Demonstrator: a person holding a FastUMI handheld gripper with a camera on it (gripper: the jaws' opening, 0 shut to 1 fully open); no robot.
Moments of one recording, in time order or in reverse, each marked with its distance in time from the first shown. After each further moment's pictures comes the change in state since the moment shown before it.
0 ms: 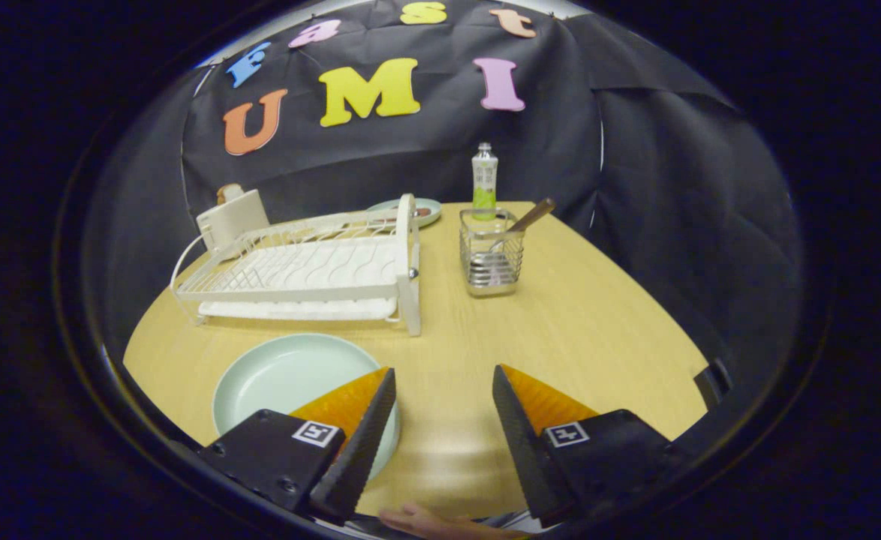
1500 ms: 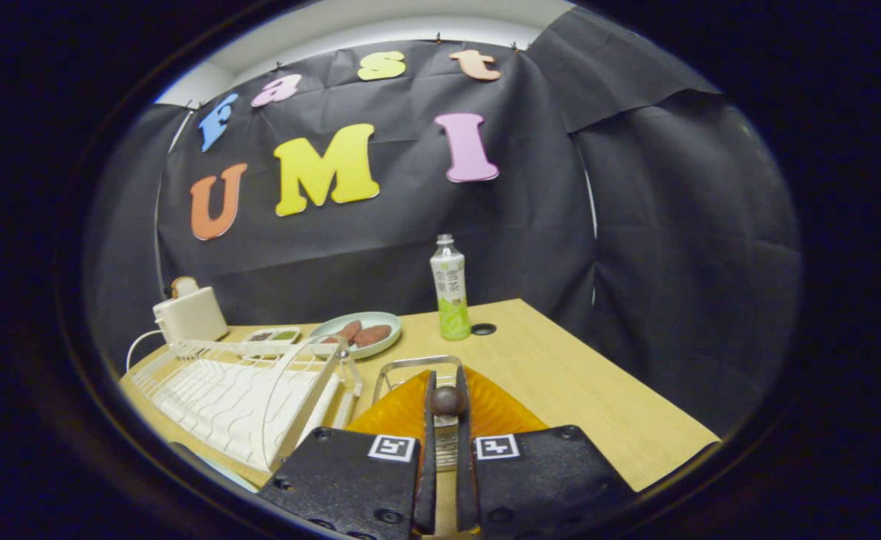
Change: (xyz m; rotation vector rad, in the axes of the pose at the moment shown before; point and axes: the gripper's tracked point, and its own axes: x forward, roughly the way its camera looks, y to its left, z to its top) arm 0.135 -0.062 0.153 0.173 -0.329 0.045
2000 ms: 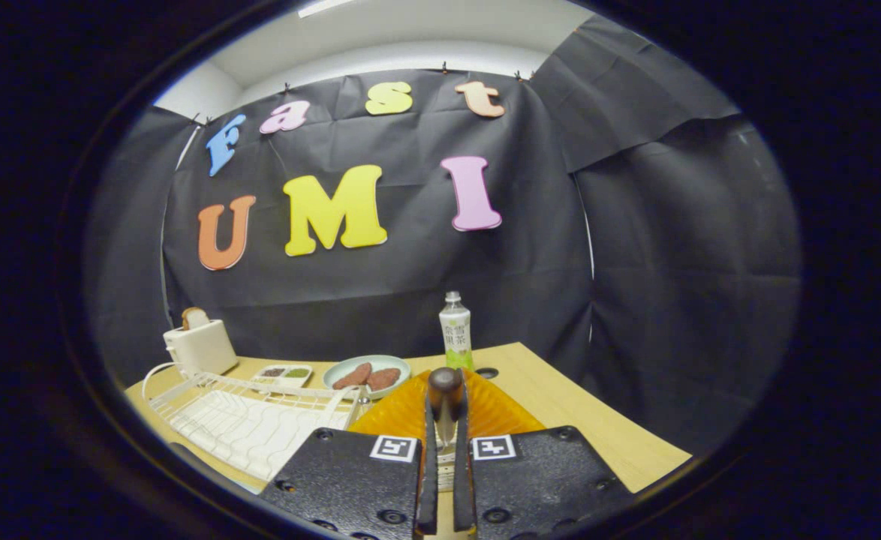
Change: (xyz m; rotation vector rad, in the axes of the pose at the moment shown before) arm -0.055 0.033 0.067 -0.059 -0.151 0.025
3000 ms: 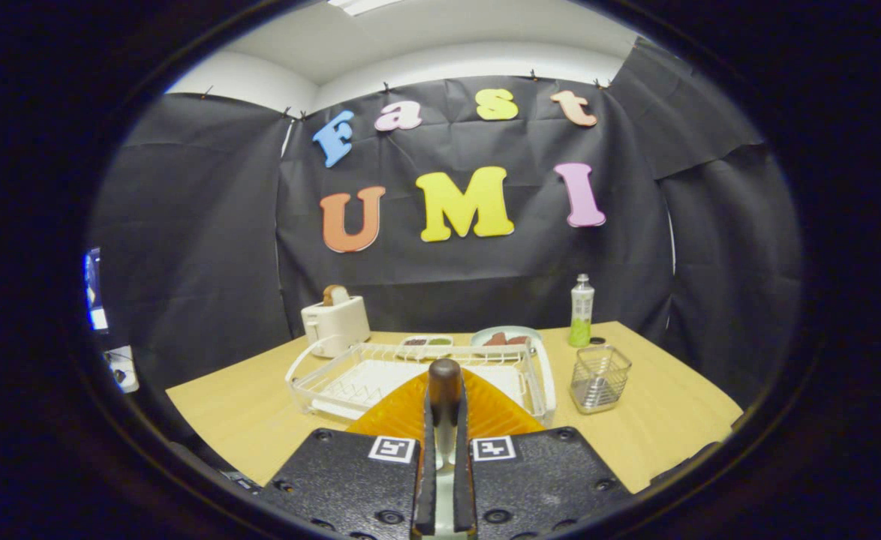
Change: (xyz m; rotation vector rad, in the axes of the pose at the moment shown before) arm -0.165 0.193 -0.089 -0.075 0.126 0.317
